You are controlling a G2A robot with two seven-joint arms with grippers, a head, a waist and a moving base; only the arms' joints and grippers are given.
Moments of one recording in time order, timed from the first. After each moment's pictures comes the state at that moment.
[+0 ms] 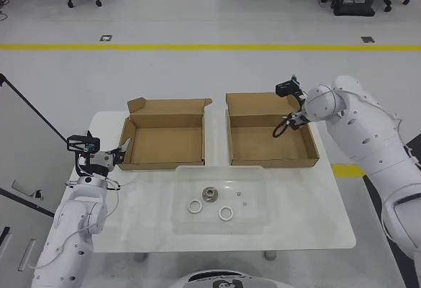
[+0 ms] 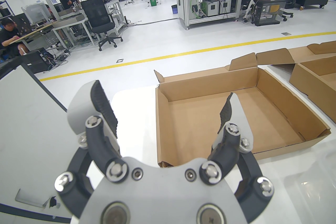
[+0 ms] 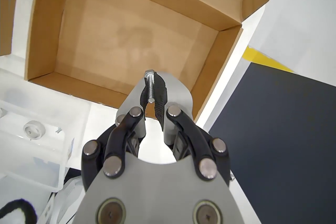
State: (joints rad) left arm 1.73 -1.15 -1.60 -1.80 1.33 0.00 0.00; right arm -0.58 -1.03 0.77 -1.14 -0.71 0.02 1.32
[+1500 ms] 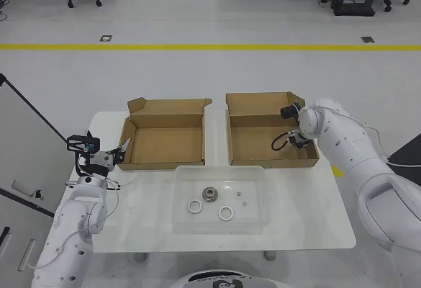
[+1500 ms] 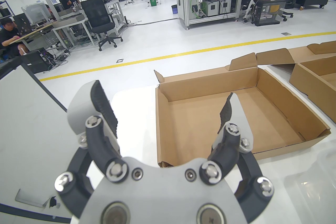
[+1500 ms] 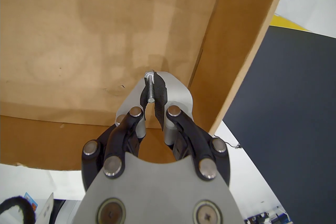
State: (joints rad) left arm 1.73 -1.15 -1.60 -1.80 1.33 0.00 0.00; right arm -0.55 -1.18 0.64 -0.68 -0.75 0.01 1.16
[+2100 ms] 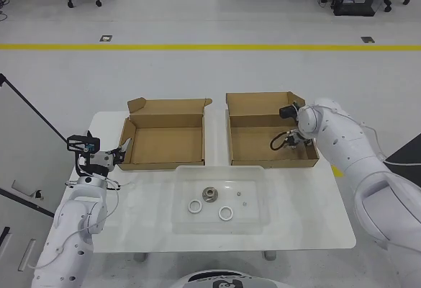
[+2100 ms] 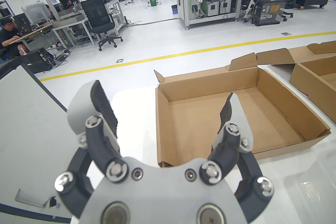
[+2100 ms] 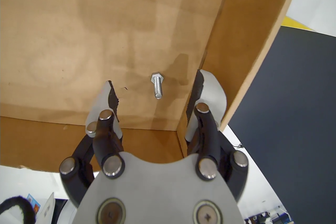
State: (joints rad) left arm 1.73 -1.15 -1.60 -1.80 1.33 0.00 0.00; right arm -0.54 -1.20 0.66 -0.64 -0.75 -0.01 1.15
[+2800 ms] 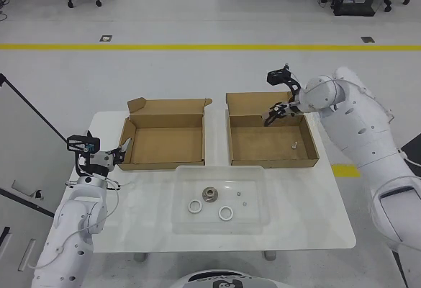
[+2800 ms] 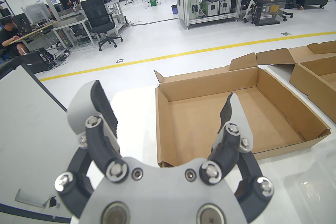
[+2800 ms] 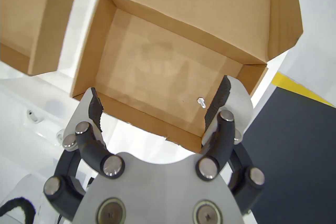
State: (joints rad) left arm 1.73 -1.15 -1.60 -1.80 1.33 0.00 0.00; right arm -0.59 -1.10 0.92 -1.15 -0.63 -0.08 1.29
